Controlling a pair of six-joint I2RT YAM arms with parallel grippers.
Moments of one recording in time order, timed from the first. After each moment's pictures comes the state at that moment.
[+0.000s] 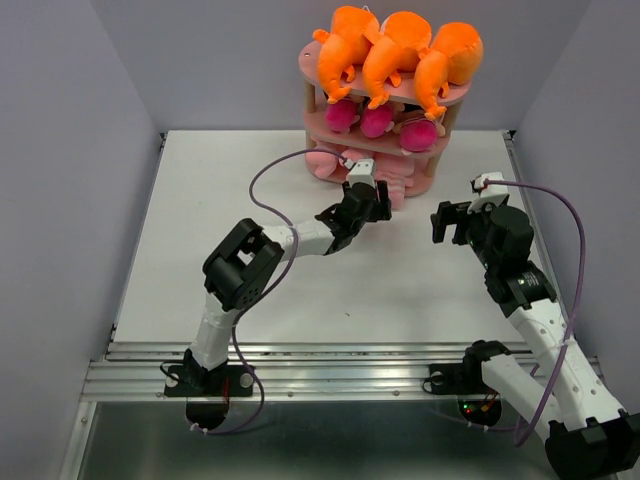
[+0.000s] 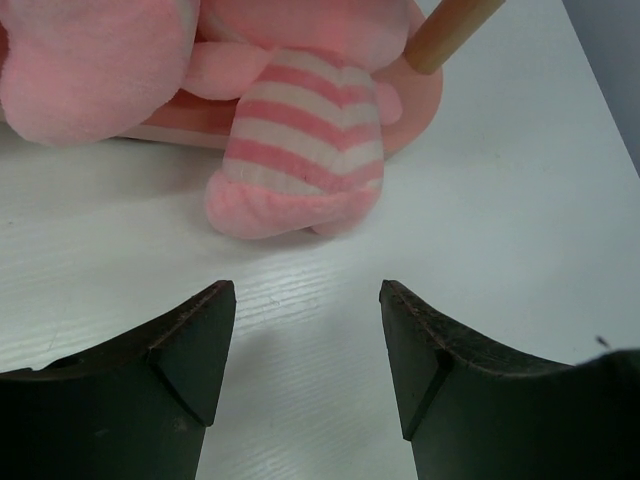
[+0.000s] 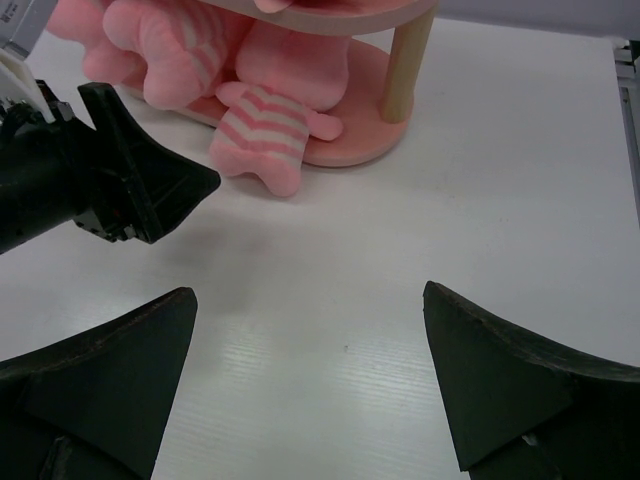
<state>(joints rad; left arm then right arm) -0.84 2.06 1.38 0.33 -0.31 -0.55 0.22 0.77 0.75 -0.22 0.08 0.02</state>
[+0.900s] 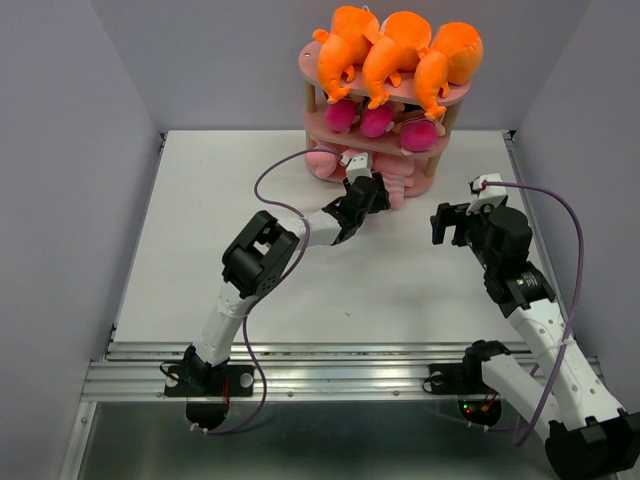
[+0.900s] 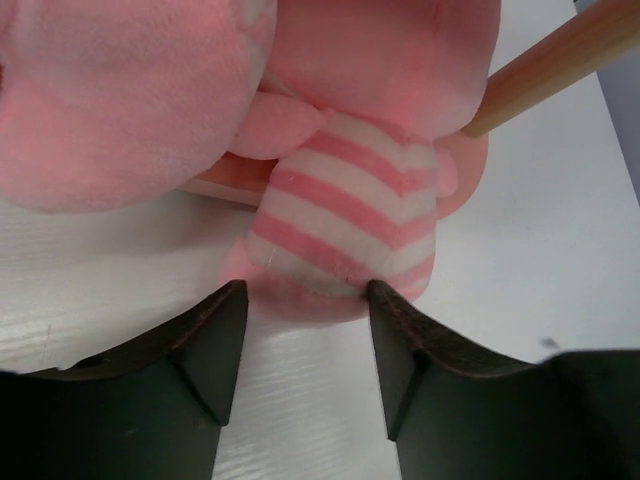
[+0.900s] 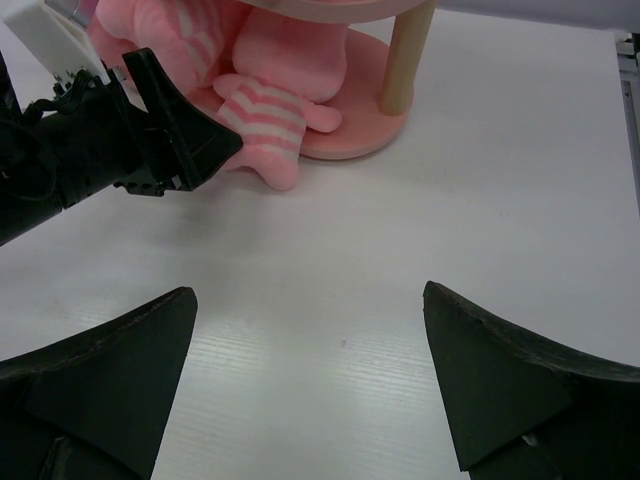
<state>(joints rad) -0.79 2.26 1.56 0.34 -0.33 -0.66 0.22 0.77 0.74 -0.21 0.08 0.02</state>
